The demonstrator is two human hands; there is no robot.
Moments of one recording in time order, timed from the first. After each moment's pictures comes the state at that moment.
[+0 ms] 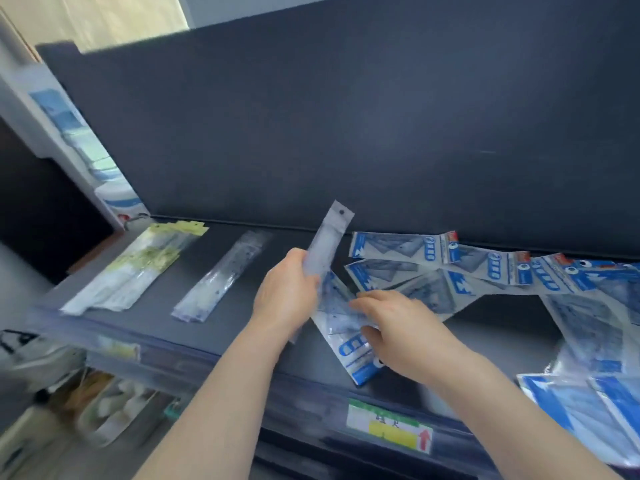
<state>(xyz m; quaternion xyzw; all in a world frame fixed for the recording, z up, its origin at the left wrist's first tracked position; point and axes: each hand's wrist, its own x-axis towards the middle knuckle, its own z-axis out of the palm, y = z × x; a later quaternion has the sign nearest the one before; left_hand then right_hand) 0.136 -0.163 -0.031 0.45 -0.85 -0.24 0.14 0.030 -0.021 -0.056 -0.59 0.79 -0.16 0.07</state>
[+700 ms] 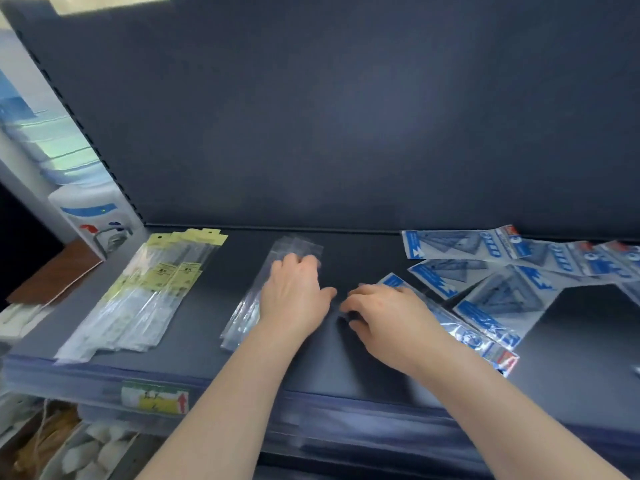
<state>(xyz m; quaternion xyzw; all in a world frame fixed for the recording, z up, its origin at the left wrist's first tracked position) 0.197 -0.285 -0.048 0.37 -0.92 -0.11 0.07 0.114 -0.154 -0.063 -0.56 0.82 -0.13 0.03</state>
